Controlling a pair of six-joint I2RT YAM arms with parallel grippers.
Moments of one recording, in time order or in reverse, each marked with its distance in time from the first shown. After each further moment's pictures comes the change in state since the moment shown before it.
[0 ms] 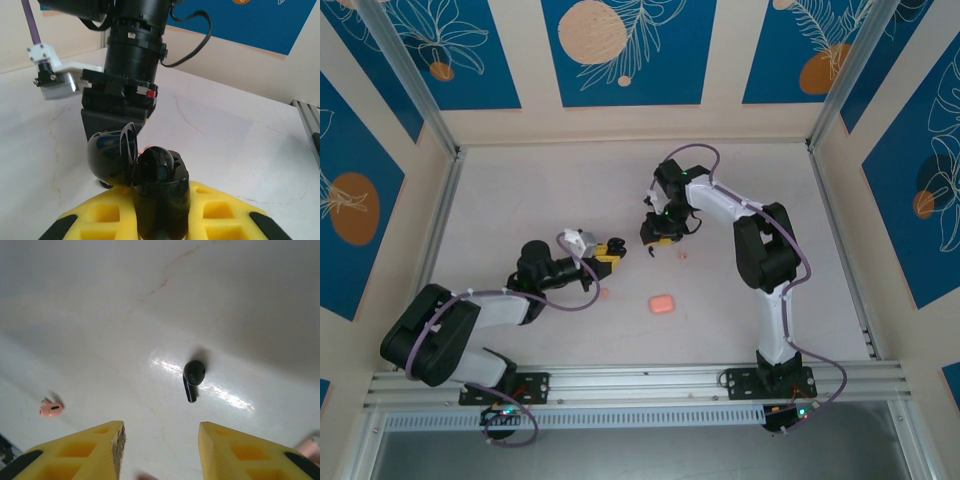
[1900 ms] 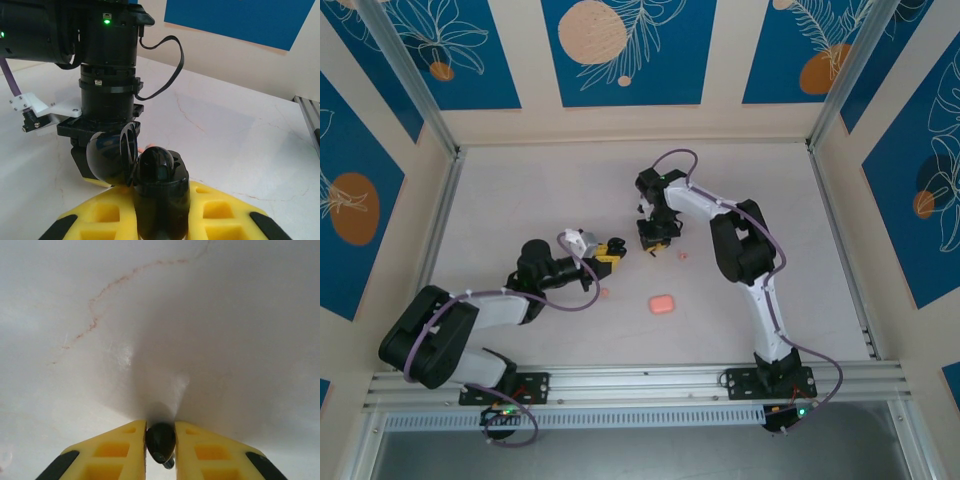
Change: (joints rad) left arm 0.000 -0.007 0.008 -0.034 0.000 0.026; right arm 0.060 0.166 0.115 -0.039 0.183 0.080
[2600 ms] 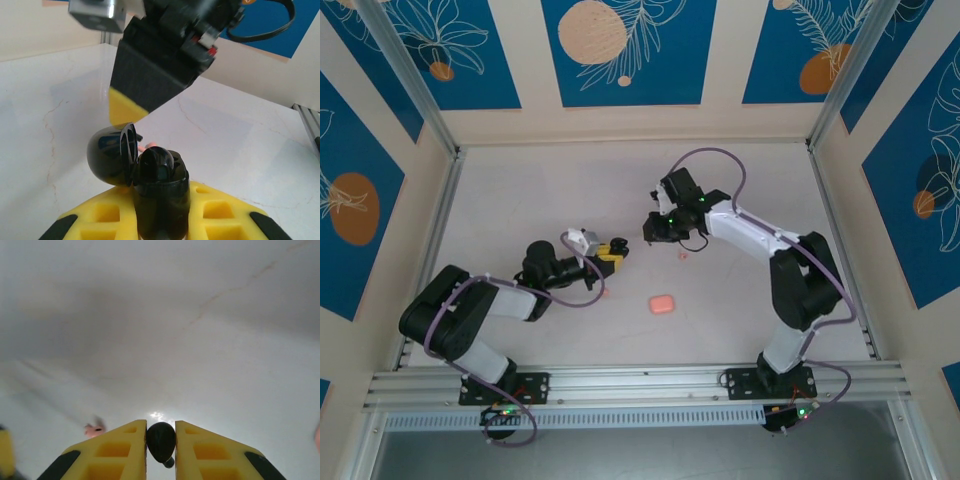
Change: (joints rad) left arm 0.000 0.156 0.002 0.189 0.005 -0.083; right arm -0.002 -0.552 -0.536 0.511 -0.121 0.153
